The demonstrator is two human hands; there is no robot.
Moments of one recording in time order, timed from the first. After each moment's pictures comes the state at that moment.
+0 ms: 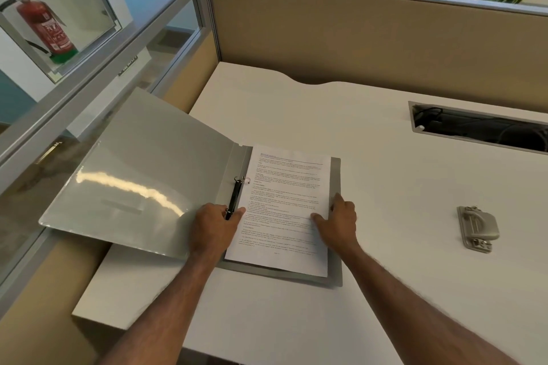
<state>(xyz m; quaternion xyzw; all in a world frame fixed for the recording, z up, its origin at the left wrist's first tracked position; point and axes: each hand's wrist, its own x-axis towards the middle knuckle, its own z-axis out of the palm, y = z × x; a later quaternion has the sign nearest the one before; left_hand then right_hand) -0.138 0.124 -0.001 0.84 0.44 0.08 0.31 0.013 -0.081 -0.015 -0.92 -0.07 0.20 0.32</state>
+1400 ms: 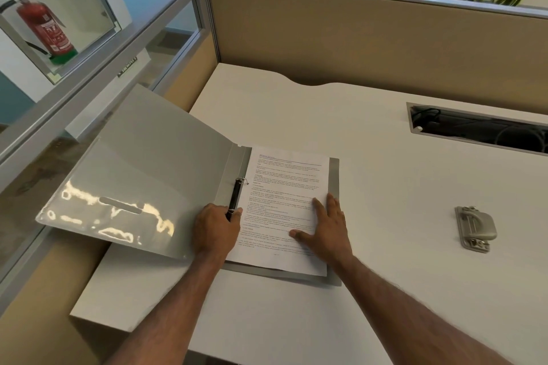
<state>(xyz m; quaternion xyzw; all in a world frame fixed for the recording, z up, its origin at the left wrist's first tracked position) -0.134 0.114 -0.005 0.85 0.44 0.09 0.28 -0.005 -0.087 -0.029 -0.93 -0.22 0.17 0.22</state>
